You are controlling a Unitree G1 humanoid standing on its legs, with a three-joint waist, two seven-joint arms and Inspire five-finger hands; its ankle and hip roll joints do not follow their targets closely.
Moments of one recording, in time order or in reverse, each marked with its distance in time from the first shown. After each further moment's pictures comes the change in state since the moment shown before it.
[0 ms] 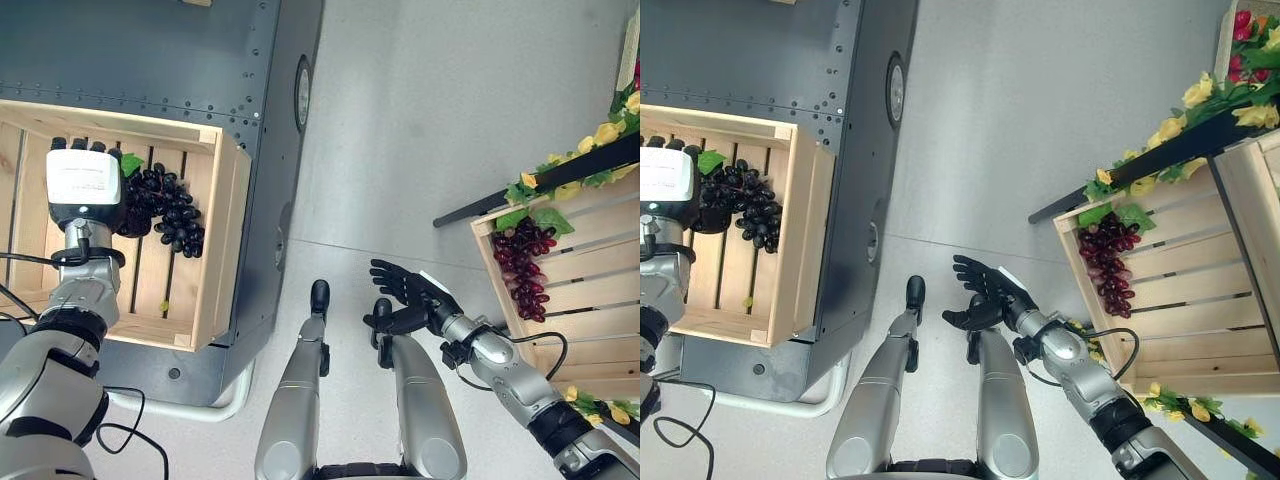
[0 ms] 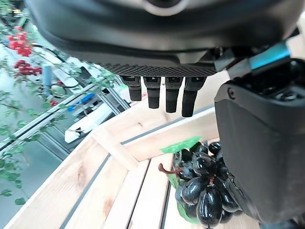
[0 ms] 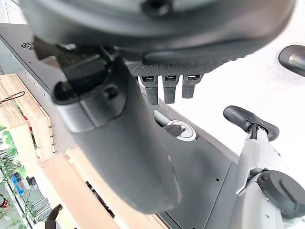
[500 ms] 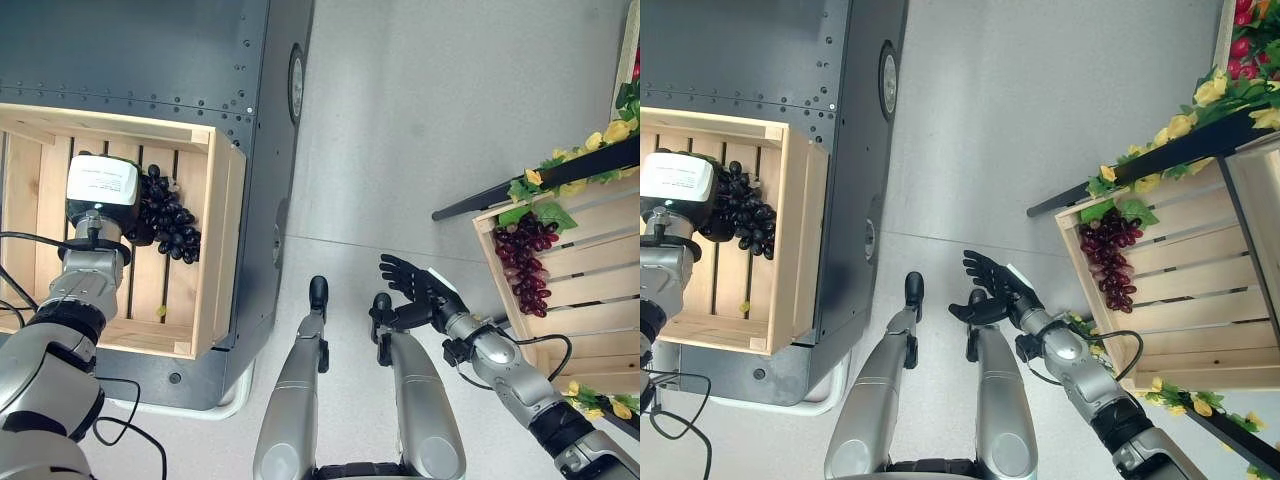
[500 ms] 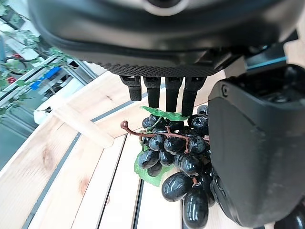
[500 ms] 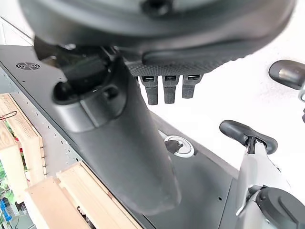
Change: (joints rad) left arm -0.036 0.029 -0.045 -0.032 0.045 -0.052 -0.188; right arm 0.008 -0.001 -0.016 0.000 0.001 0.000 -0.076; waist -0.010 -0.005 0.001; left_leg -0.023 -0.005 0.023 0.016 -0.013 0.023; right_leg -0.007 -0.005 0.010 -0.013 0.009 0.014
